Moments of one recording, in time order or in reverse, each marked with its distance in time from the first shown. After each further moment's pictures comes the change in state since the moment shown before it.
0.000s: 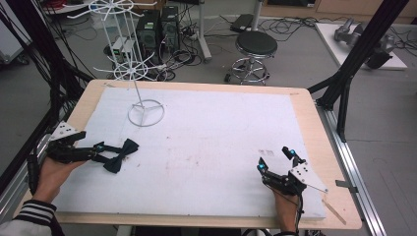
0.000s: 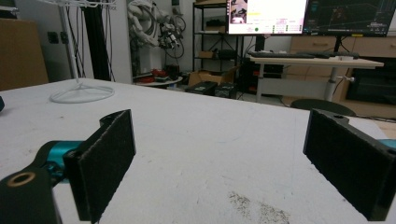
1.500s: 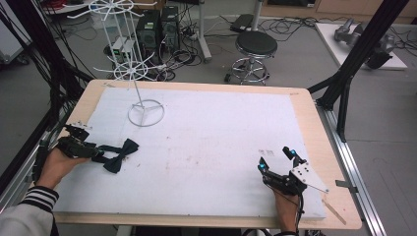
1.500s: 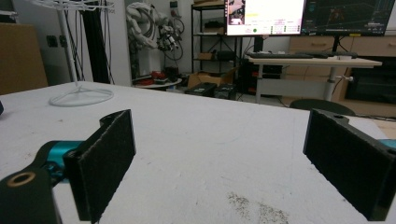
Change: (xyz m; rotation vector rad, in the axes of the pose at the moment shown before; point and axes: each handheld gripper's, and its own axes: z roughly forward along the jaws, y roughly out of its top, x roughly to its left) left arm 0.009 0.009 0.031 0.400 -0.057 -0.023; right arm -0.001 0.000 0.000 -0.010 -0.006 0.010
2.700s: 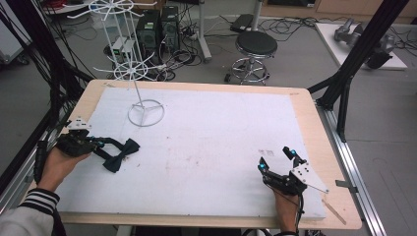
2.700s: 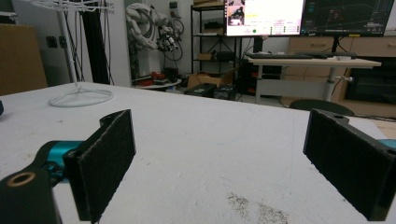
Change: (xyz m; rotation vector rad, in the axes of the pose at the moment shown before) left arm -0.018 0.007 -0.022 -0.238 -0.007 0.126; right arm 0.000 0.000 0.000 -0.001 -0.002 0.006
